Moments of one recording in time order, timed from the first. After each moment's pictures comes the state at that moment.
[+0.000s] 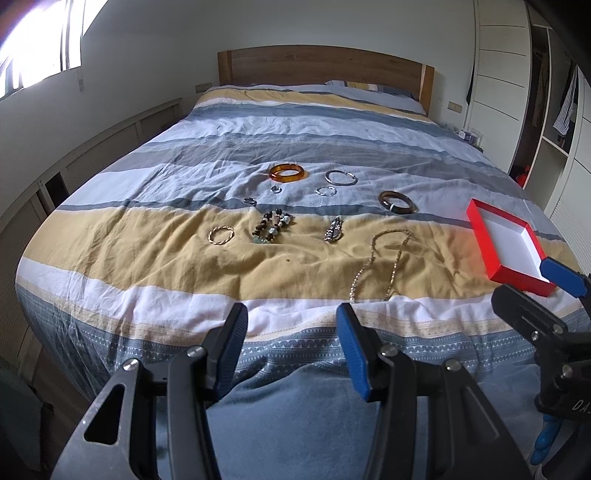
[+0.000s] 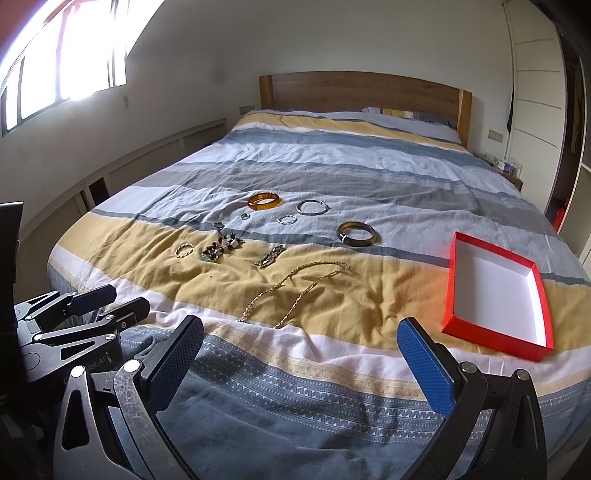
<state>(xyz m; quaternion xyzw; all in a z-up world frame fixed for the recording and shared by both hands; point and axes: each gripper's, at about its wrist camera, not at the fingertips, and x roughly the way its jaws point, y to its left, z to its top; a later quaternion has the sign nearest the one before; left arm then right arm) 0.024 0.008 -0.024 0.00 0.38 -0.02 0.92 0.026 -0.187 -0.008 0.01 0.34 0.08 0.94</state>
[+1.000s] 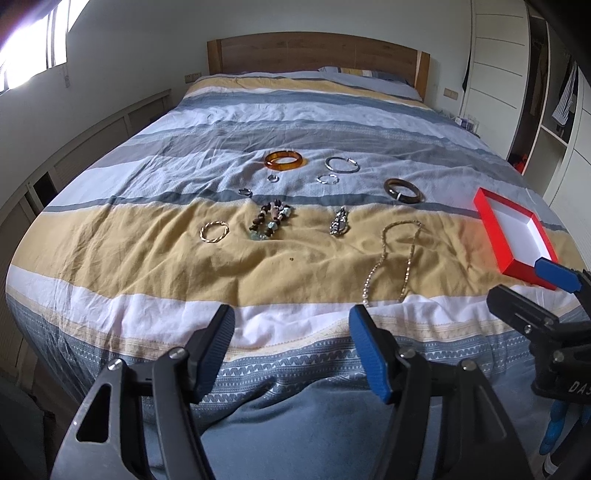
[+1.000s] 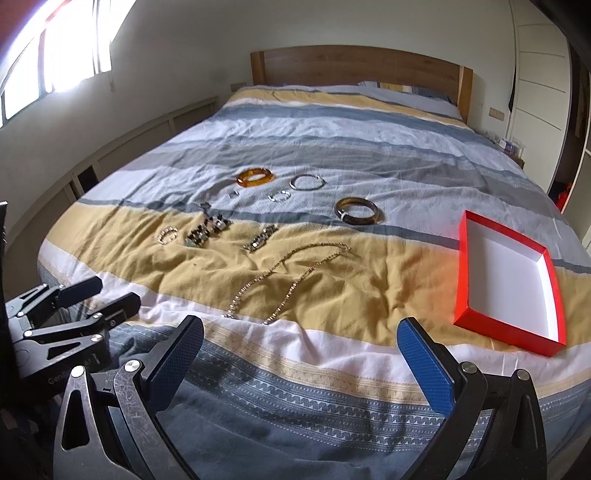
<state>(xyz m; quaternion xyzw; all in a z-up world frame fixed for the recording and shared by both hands) 0.055 0.017 -0.043 0.01 0.41 -0.03 0.91 0.065 -0.185 -0.032 0.01 0.40 0.07 0.91</state>
